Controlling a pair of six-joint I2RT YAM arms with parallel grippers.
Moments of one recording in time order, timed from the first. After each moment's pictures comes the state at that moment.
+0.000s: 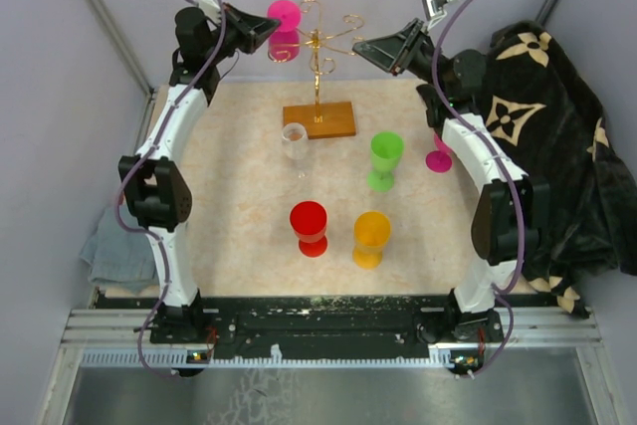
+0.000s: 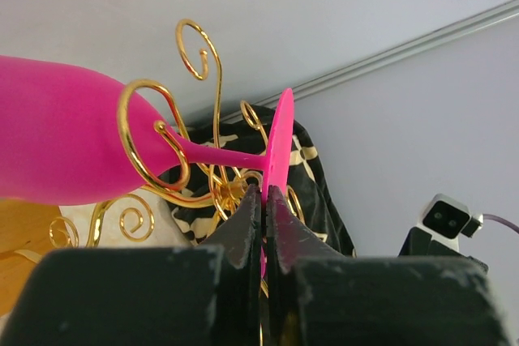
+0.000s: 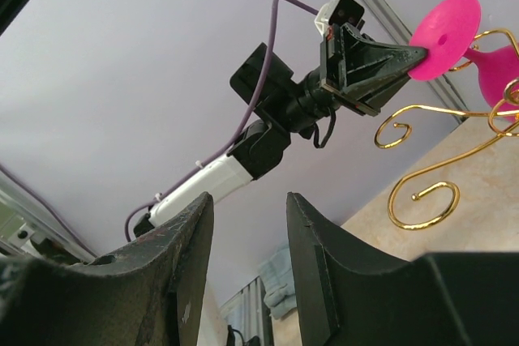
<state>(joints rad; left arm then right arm) -0.16 2.08 2.05 0.15 0.53 -1.15 0.18 1.74 1.49 0.89 -0.88 1.32</state>
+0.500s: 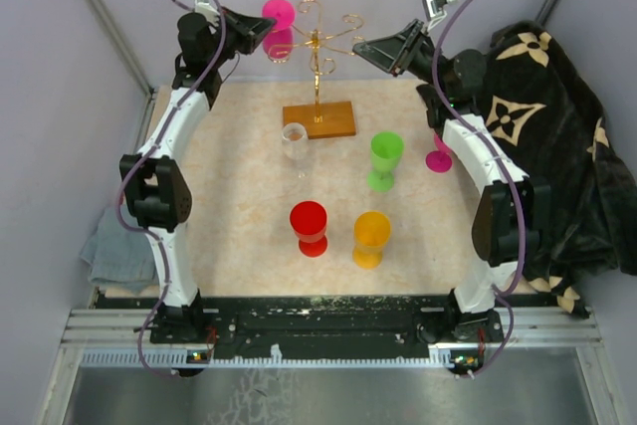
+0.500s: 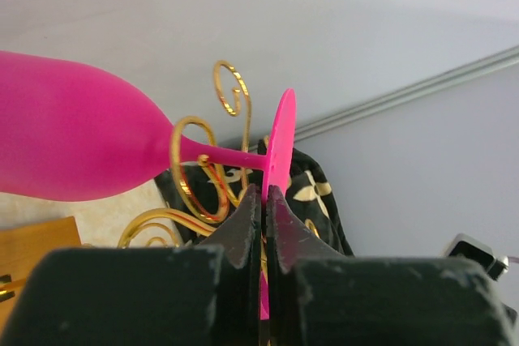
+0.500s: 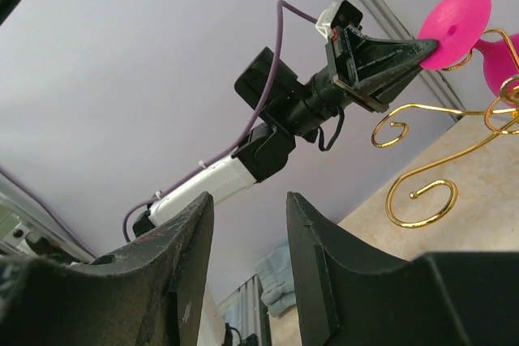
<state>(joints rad) -0.16 2.09 2.02 0.21 0.42 -1.15 0.18 1.73 1.49 0.87 -0.88 1.30</state>
